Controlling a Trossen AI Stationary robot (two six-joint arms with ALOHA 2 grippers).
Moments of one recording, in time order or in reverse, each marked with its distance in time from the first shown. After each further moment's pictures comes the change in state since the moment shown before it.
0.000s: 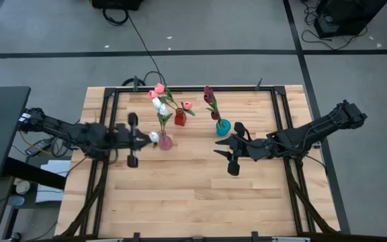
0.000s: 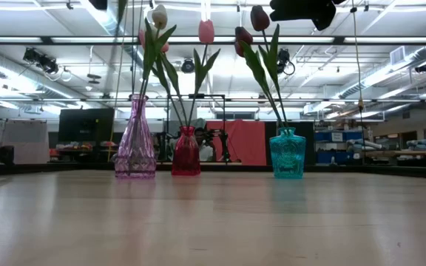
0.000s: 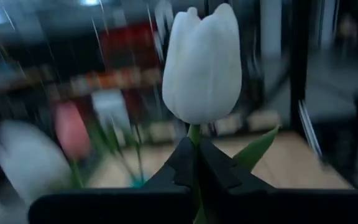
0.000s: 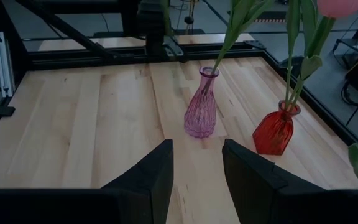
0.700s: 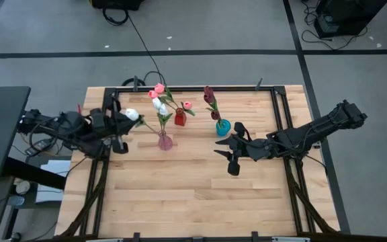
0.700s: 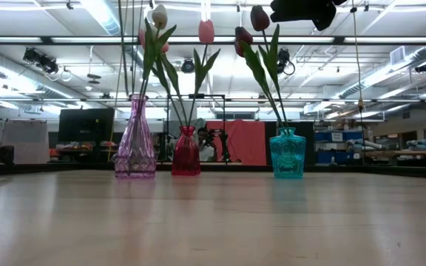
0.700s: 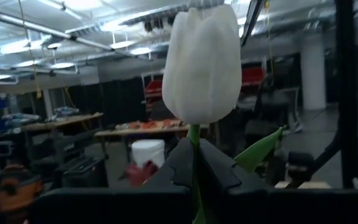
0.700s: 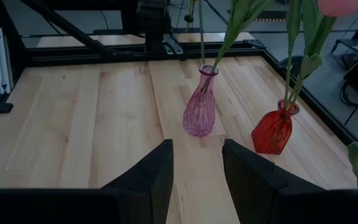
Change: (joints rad) left arm 0.012 -0.132 0.066 0.117 -0.130 0.128; right arm 0.000 0.000 0.000 -0.008 0.000 -0.008
